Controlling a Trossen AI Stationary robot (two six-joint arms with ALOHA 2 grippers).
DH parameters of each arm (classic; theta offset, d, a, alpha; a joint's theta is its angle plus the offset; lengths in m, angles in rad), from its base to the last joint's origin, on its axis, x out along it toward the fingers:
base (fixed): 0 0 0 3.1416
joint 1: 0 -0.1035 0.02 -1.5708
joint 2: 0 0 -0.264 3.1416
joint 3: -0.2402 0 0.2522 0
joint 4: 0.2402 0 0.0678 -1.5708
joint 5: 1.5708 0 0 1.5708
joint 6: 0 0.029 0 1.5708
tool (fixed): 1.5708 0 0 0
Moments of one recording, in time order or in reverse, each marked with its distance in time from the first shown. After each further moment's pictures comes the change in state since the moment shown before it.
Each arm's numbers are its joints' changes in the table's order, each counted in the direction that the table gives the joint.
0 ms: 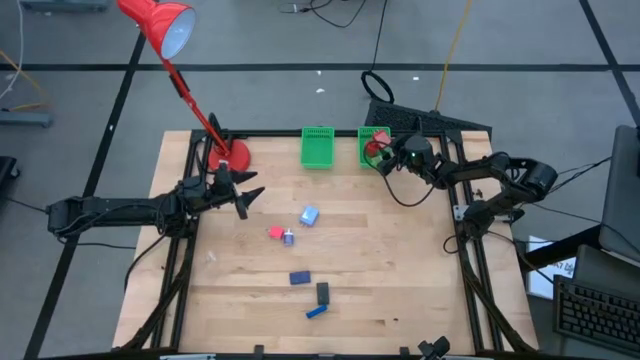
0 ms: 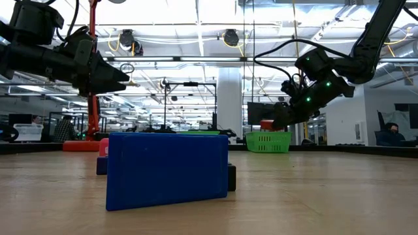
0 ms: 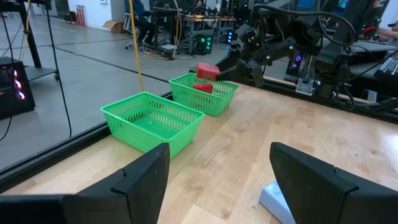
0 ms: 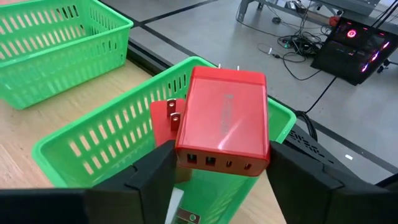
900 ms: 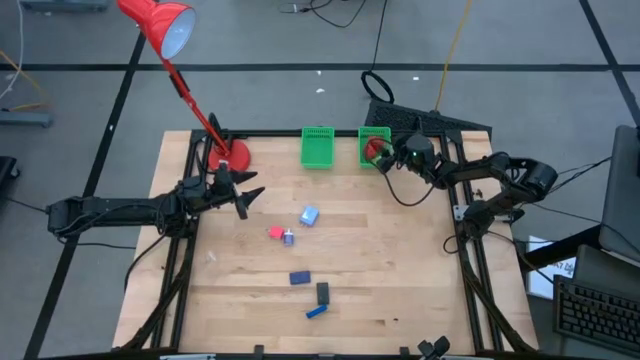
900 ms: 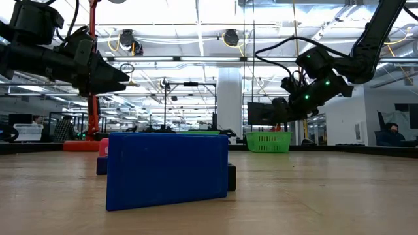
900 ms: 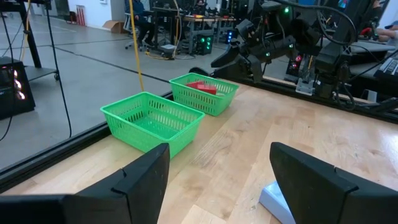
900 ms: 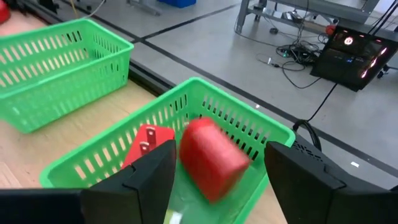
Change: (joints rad) left arm 0.000 0.000 0.000 0.000 0.000 0.000; right arm 0.000 0.000 0.000 -0.056 0.000 0.031
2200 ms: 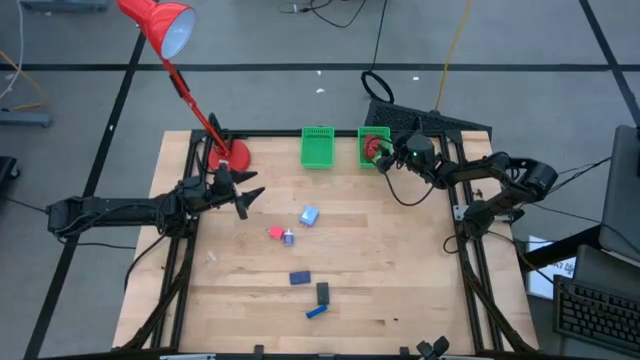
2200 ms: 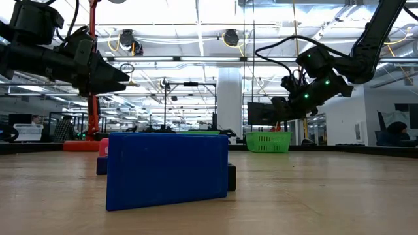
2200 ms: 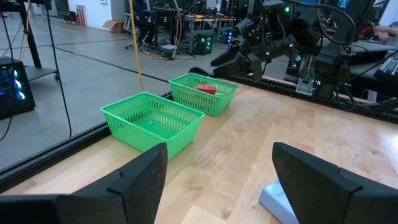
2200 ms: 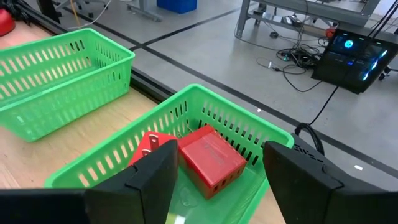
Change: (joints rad) left arm 0.000 0.000 0.000 0.000 0.000 0.000; right arm 0.000 0.000 0.000 -0.019 -0.003 0.004
